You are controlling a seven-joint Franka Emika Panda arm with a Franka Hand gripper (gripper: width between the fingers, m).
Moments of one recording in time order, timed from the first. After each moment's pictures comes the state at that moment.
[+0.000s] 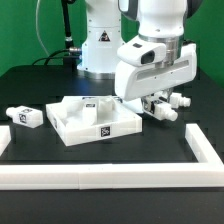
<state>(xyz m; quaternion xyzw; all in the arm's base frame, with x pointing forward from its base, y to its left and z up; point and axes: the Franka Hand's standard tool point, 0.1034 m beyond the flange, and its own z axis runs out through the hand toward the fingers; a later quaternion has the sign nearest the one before) 0.419 0.101 0.021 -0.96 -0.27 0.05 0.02</state>
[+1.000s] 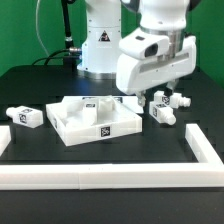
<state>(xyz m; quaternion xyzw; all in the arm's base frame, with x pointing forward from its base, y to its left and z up) 0.433 0.084 0.057 -0.95 -0.32 0.06 0.01</state>
